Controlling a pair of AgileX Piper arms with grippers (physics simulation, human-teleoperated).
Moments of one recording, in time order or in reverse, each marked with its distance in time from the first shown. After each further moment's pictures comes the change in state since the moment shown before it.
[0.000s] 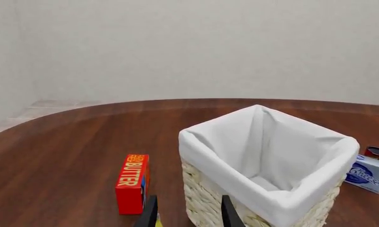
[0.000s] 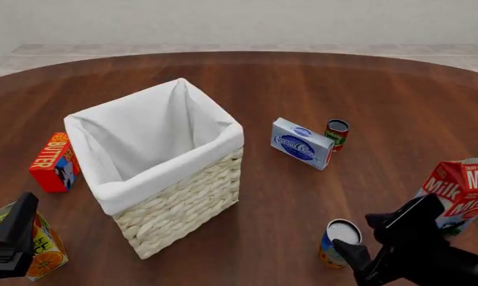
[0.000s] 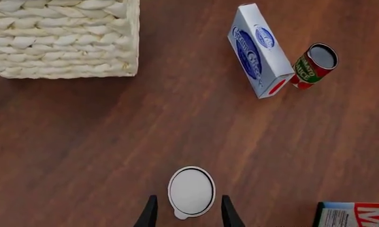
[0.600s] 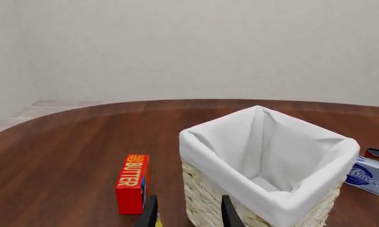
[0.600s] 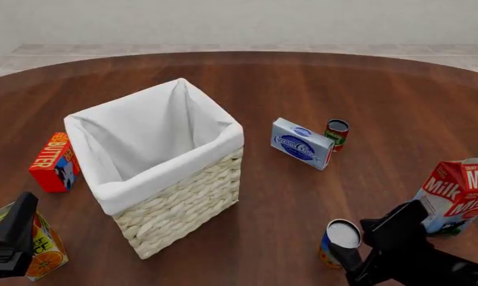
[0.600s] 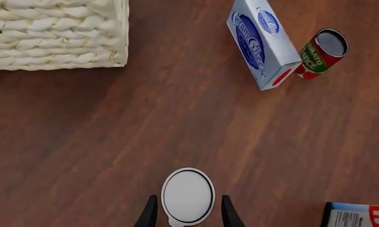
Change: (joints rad) left arm 0.003 0.000 0.000 -0.003 -0.005; right arm -0.027 0.180 0.057 -0.205 -0.014
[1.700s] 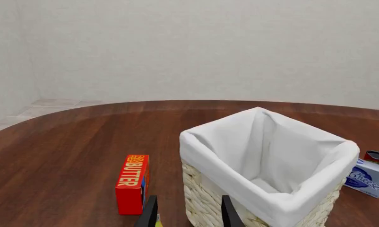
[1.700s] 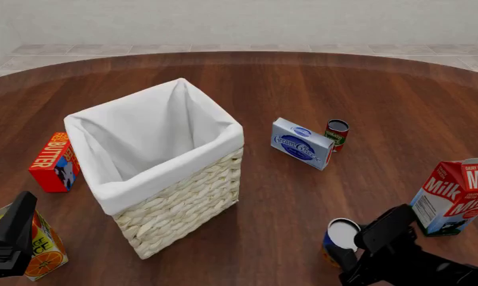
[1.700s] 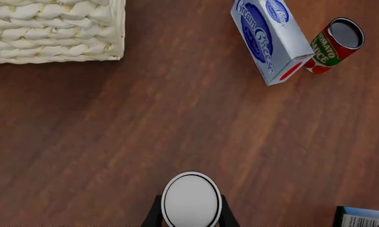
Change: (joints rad) left arm 0.004 0.000 -0.002 -0.002 -0.011; right arm 0.000 0.161 0.028 -0.165 -0.003
